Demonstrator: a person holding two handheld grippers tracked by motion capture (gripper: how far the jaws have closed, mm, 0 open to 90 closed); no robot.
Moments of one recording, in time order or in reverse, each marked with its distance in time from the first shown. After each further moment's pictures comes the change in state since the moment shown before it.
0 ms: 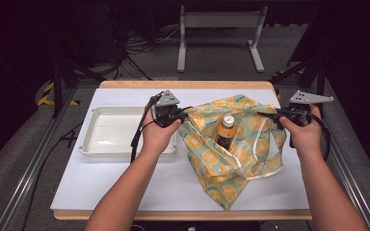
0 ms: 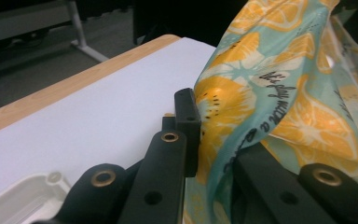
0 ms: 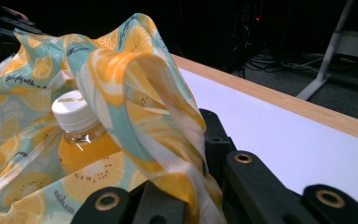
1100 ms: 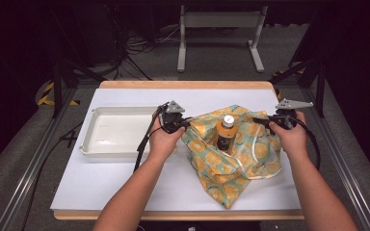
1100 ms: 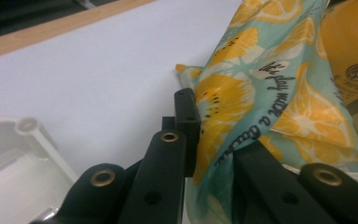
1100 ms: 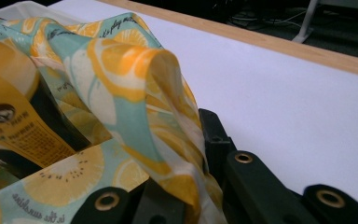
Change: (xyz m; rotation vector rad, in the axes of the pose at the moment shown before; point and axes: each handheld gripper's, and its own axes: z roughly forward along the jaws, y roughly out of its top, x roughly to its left) left arm 0.009 -0.039 0.041 0.135 0.012 -0.069; right arm -0.025 -0.044 0.038 0.145 -0.088 0.053
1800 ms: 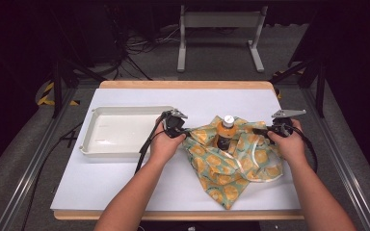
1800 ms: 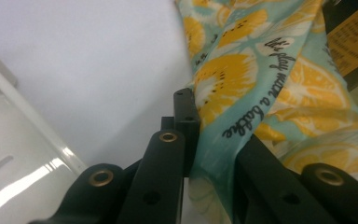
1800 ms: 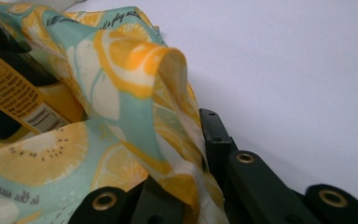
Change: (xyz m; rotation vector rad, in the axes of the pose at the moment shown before) left arm 0.004 -0.019 0.020 0.199 -0.027 -0.064; right arm -0.011 -0.036 0.014 0.137 0.009 0.040
